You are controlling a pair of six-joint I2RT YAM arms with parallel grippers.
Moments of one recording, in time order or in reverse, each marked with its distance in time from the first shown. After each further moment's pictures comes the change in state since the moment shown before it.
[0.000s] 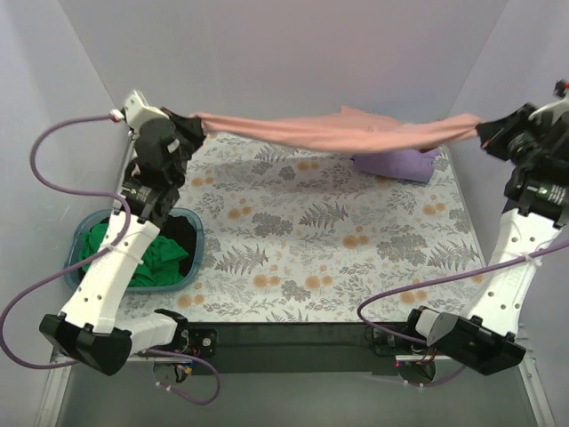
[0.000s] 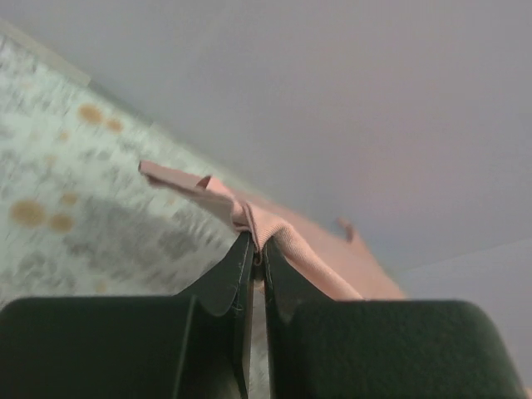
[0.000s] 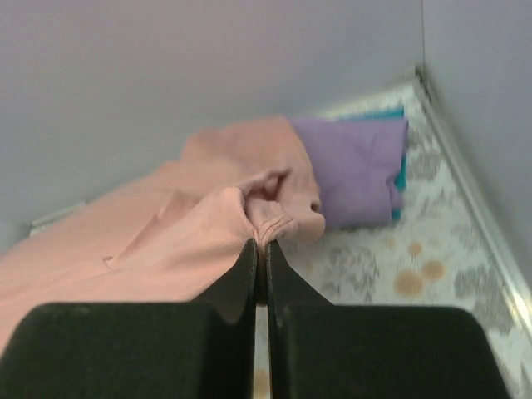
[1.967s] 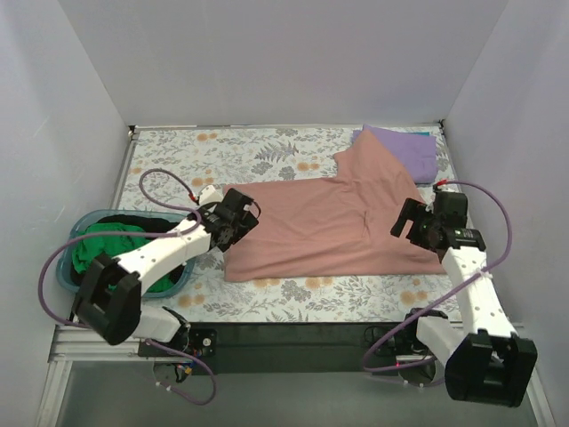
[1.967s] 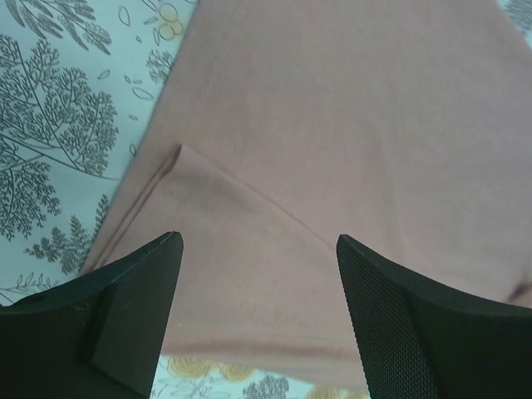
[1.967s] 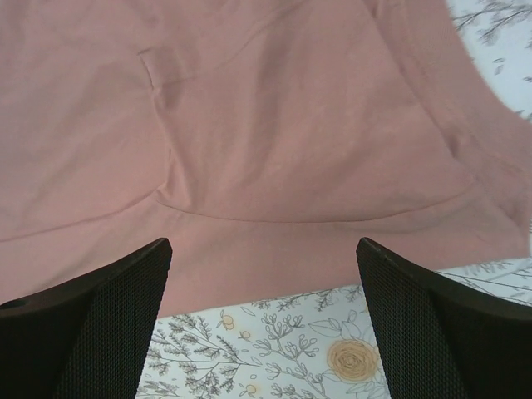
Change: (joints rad) left arm -0.249 0.084 -0.634 -0.208 0.050 -0.443; right arm 0.349 -0.284 -0.920 -0.060 0.394 -0.066
